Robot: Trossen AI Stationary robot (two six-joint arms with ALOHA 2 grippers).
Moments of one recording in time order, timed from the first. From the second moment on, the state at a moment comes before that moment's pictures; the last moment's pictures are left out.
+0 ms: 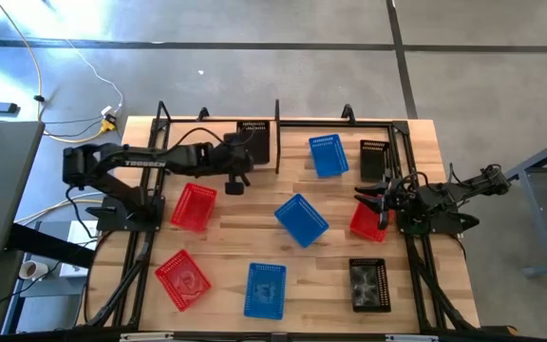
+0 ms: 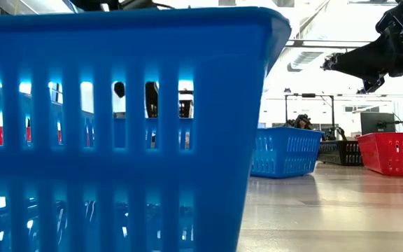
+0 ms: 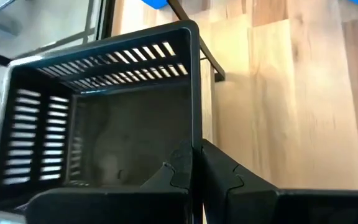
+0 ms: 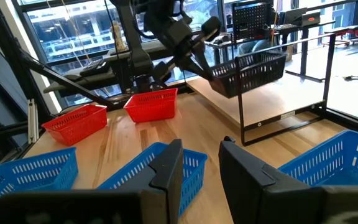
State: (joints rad) left arm 0.38 1.43 0.89 -0.30 -0.27 0.48; right arm 0.35 0.01 0.06 -0.11 0.55 0.20
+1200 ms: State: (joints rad) left arm 0.41 1.53 0.89 -0.23 -0.25 0.48; right arm 0.35 0.01 0.06 -0.11 0.55 0.20
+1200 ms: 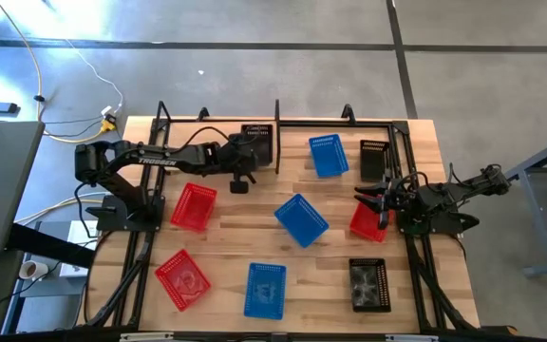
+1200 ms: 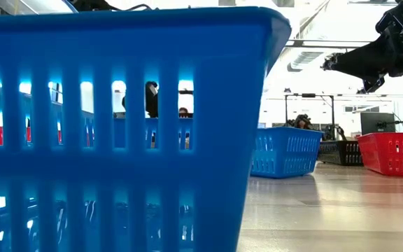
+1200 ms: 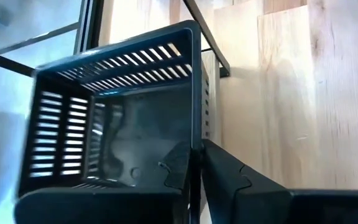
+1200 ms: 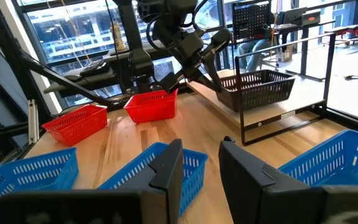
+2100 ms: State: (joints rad) left arm 0.40 1.48 0.89 -0.28 -0.20 0.34; right arm 0.35 0.01 0.06 -0.08 0.55 0.25
